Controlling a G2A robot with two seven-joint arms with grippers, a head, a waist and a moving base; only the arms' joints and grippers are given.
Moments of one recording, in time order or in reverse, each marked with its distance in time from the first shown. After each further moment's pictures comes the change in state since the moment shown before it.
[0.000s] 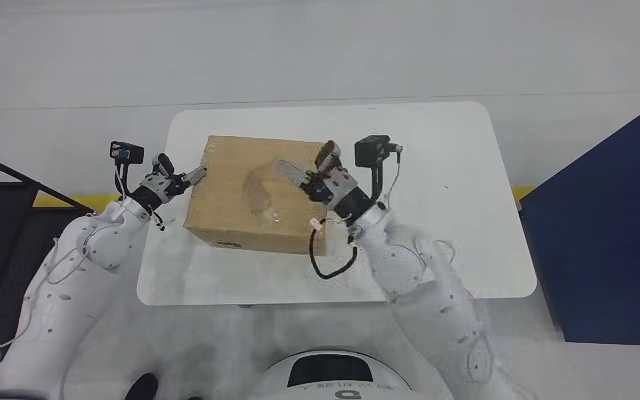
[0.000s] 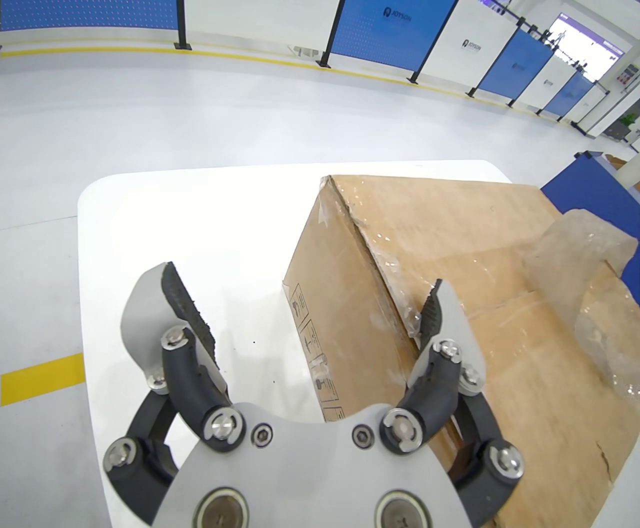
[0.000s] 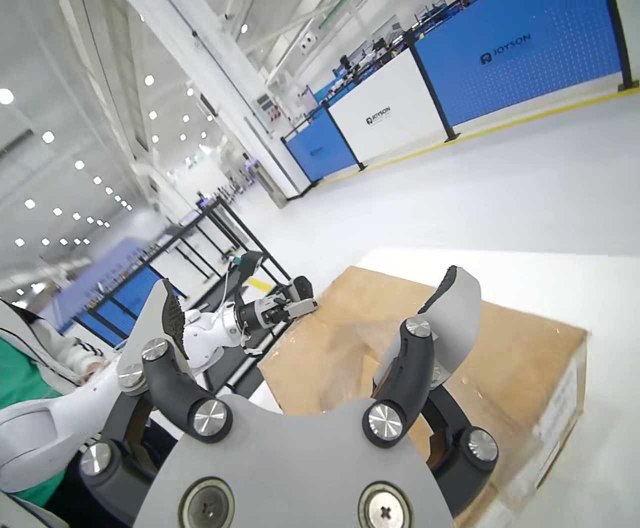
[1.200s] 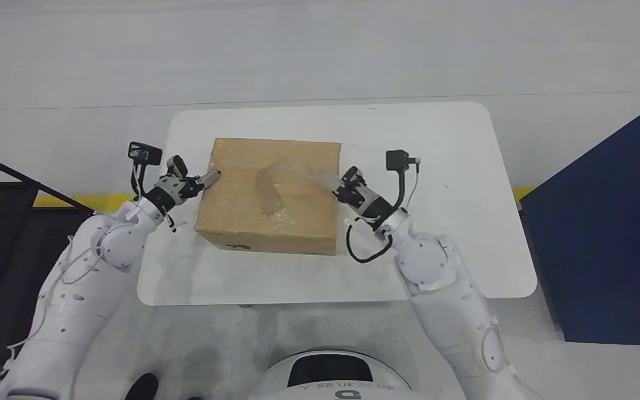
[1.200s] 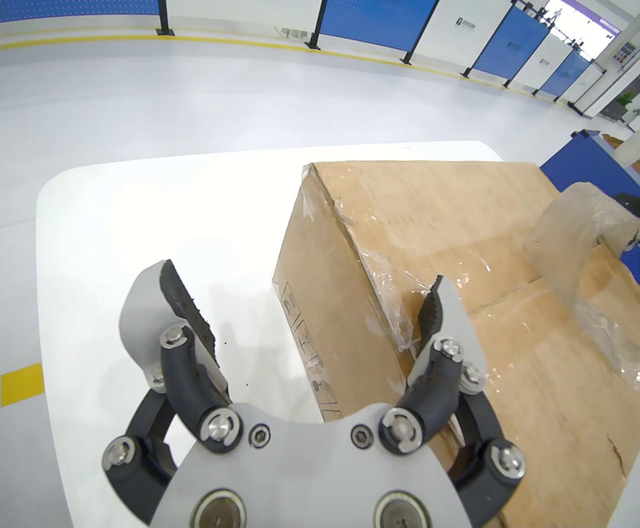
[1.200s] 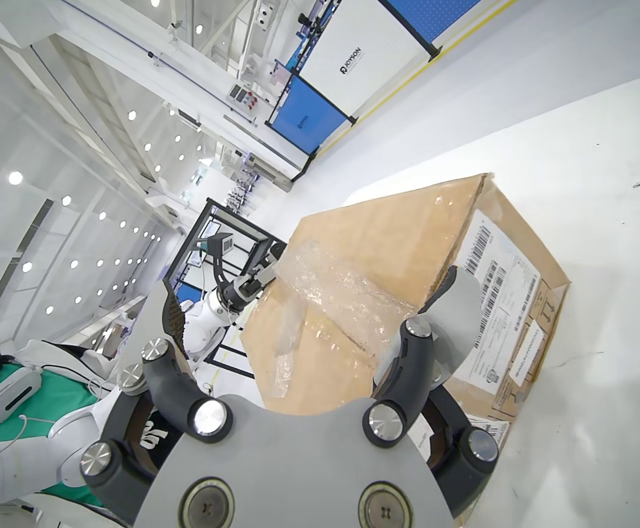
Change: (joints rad) left arm -0.004 -0.037 0.018 -0.029 0.041 0.014 -0.049; right arm 0.017 0.032 0.088 0.152 0.245 -0.023 0.139
